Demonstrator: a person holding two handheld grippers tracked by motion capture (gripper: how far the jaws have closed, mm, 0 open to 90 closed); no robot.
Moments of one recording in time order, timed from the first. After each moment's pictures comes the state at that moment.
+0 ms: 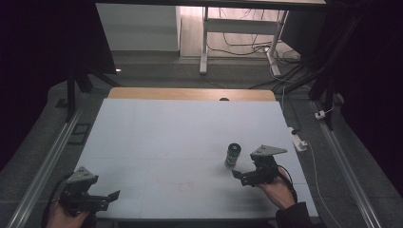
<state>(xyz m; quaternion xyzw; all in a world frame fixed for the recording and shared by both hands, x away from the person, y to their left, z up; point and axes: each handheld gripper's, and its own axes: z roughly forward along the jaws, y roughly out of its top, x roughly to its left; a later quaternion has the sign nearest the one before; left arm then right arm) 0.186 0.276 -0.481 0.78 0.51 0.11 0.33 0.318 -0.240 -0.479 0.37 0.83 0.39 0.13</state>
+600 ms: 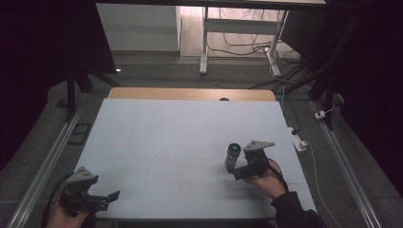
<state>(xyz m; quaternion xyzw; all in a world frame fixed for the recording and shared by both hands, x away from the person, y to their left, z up) 0.186 0.275 -0.481 0.79 0.51 0.11 0.33 0.347 -0.224 -0.500 0.35 0.85 0.37 0.12</state>
